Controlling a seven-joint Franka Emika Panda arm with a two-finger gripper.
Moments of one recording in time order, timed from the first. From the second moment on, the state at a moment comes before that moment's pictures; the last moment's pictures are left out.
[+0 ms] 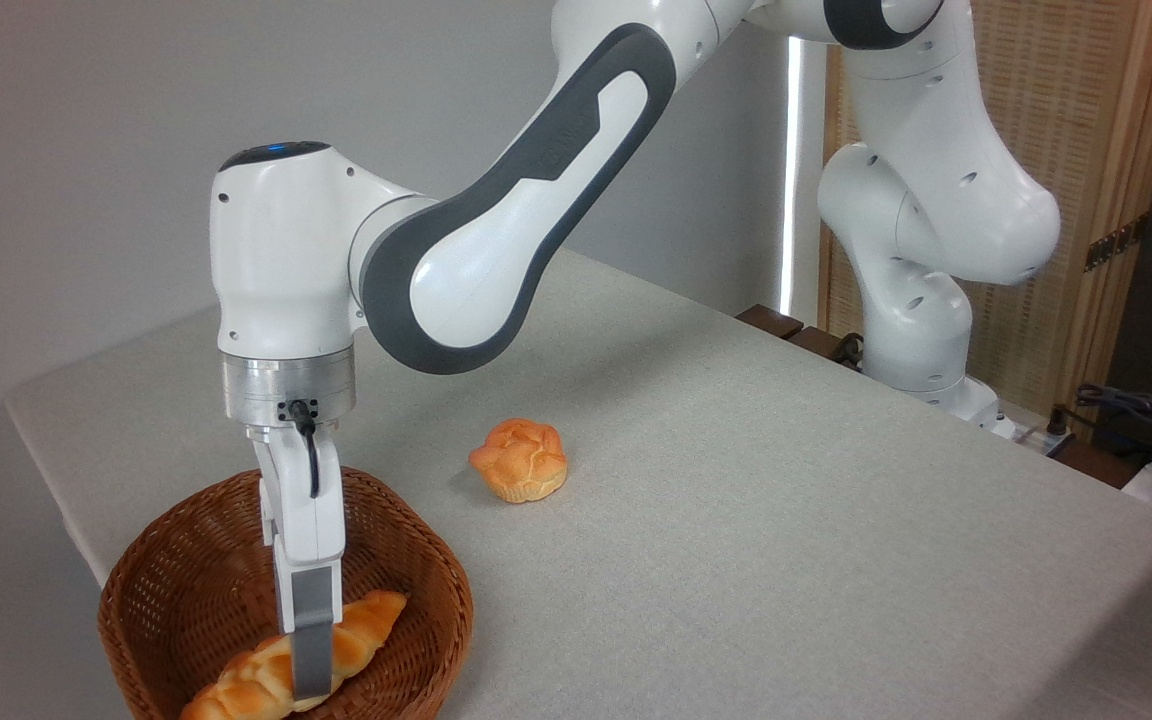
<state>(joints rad) -0.03 0.33 -0.09 -1.77 0.27 2.38 0.76</state>
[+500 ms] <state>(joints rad) -0.03 0.33 -0.09 -1.77 0.27 2.38 0.76</state>
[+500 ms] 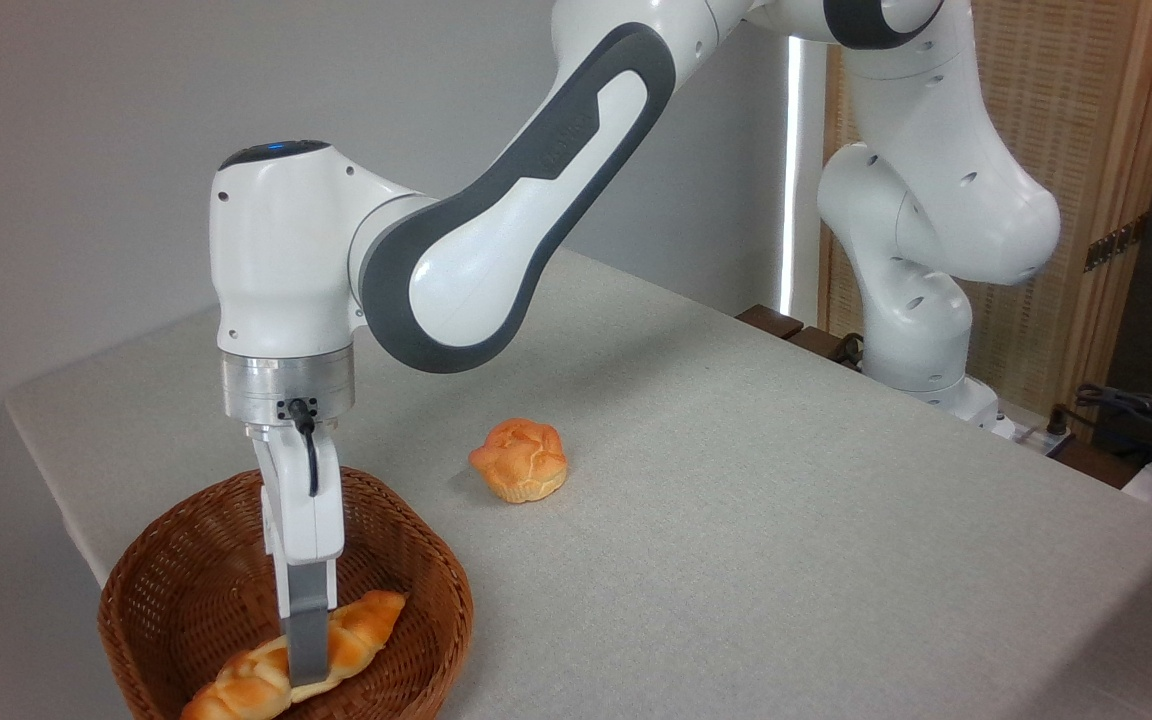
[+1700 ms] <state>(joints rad) 0.05 -0.02 -0.07 -1.81 0.05 1.90 0.75</state>
